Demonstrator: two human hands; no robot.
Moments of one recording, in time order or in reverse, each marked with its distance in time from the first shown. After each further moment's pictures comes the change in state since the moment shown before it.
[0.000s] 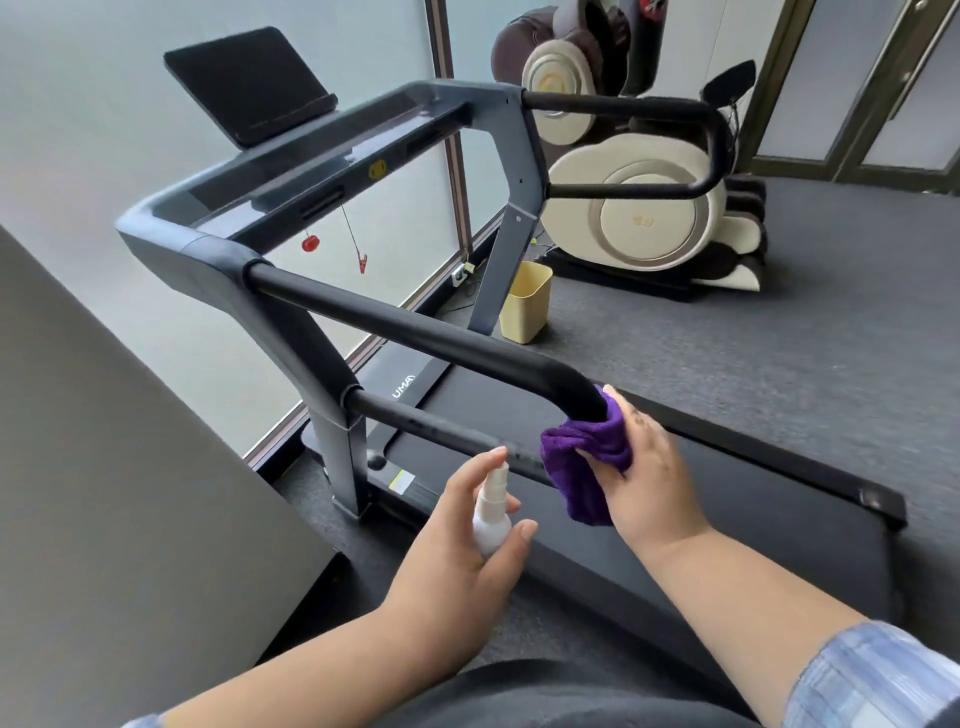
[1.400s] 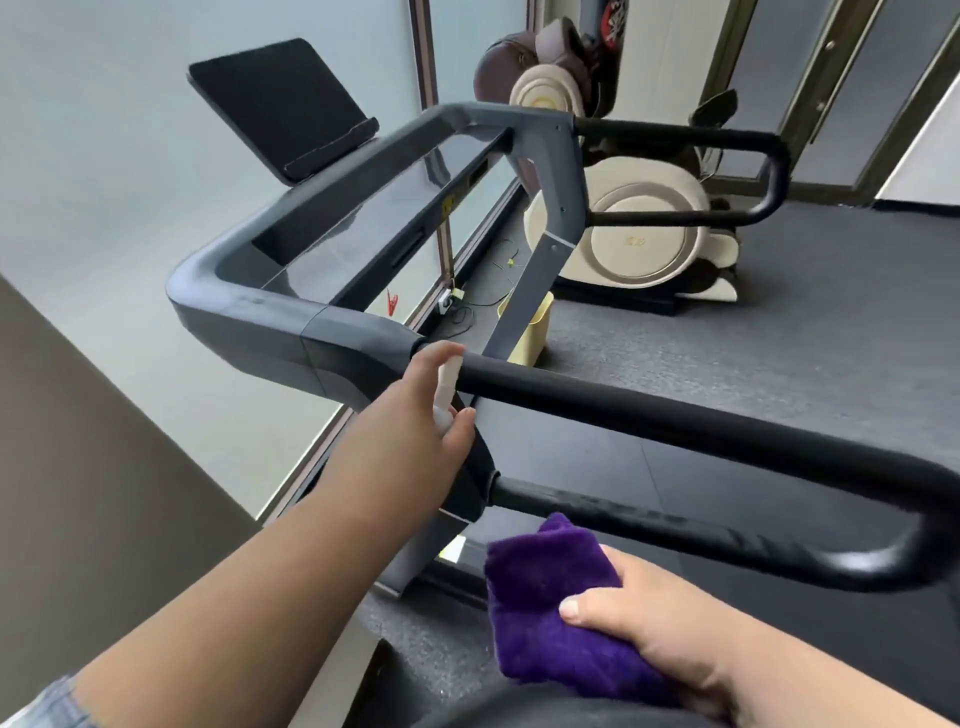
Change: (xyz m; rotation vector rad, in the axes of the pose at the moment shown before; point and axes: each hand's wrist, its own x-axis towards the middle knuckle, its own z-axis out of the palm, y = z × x) left_hand 0.204 -0.041 -0.324 0.627 0.117 0.161; right_hand 0.038 -0.212 0.206 0.795 -0.642 0.606
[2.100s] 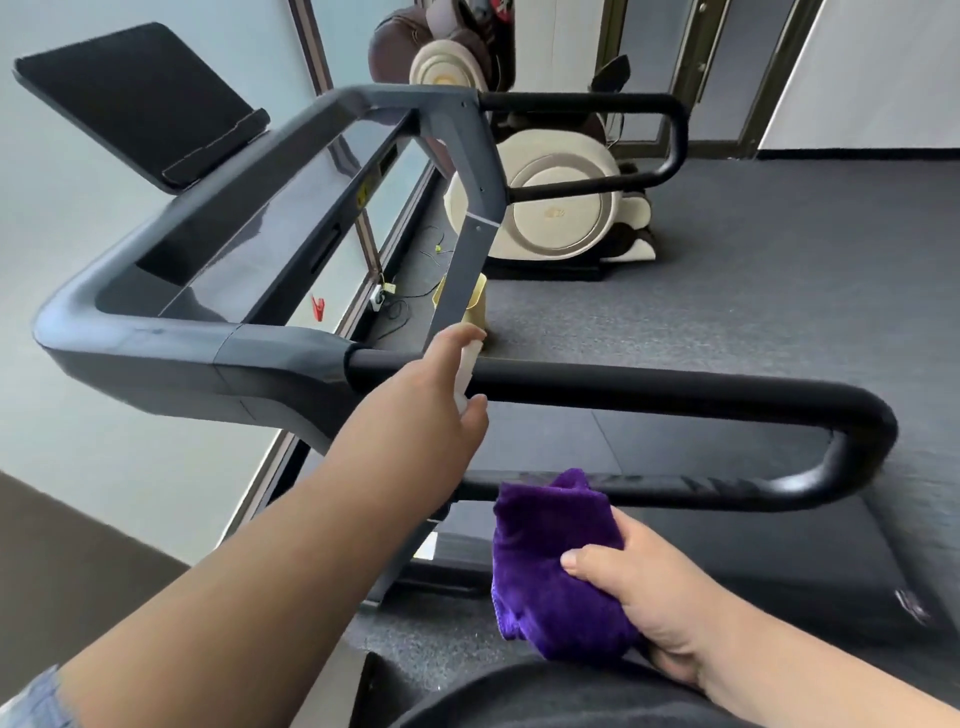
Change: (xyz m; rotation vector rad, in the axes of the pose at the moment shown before) left_hand 0.023 0.034 0.013 0.057 -0.152 0.229; right_hand 0.003 0.022 0.010 0.296 0.391 -0.179
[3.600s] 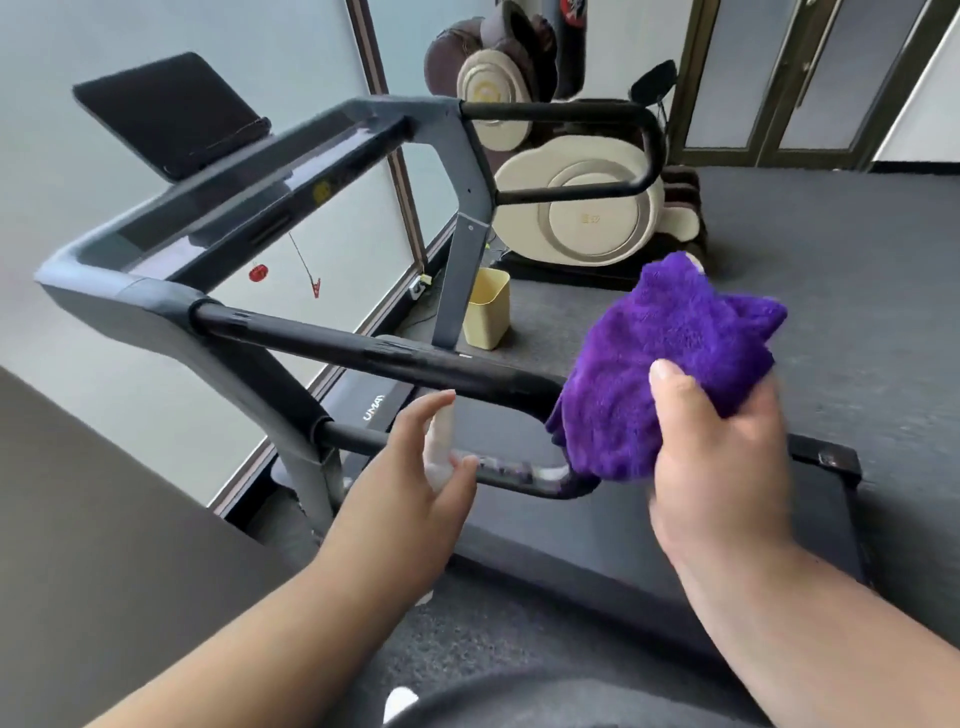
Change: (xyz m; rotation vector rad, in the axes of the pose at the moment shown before) left_hand -0.095 0.255 0.139 -0.206 0.120 -0.302; right_hand -0.084 -0.134 -0.252 -0.034 0.437 -0.751
